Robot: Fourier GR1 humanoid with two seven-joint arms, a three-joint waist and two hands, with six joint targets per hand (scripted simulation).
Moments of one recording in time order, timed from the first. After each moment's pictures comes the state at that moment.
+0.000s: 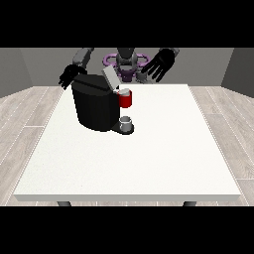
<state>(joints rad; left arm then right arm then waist) -1.03 0.32 0.16 -0.66 -0.61 -0.22 -0.17 -0.20 -0.06 -0.13 -1.27 -0.07 -0.18 -0.11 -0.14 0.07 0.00</state>
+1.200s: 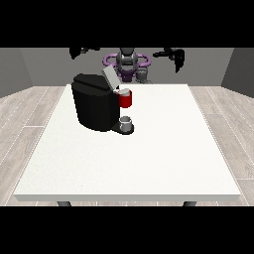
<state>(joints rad) -0.53 0.05 0.36 -0.79 -0.22 -0.28 -0.21 -0.12 -0.16 -0.08 -1.43 -0.09 -0.05 -0.01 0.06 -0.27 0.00</state>
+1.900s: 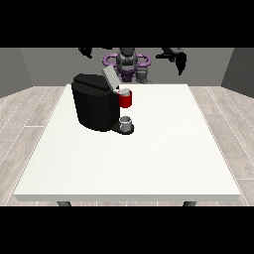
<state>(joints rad) -0.39 0.02 0.28 -1.03 -0.10 -0.29 -0.15 -0.28 -0.18 -0.02 -1.44 -0.04 0.01 0.05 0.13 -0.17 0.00</state>
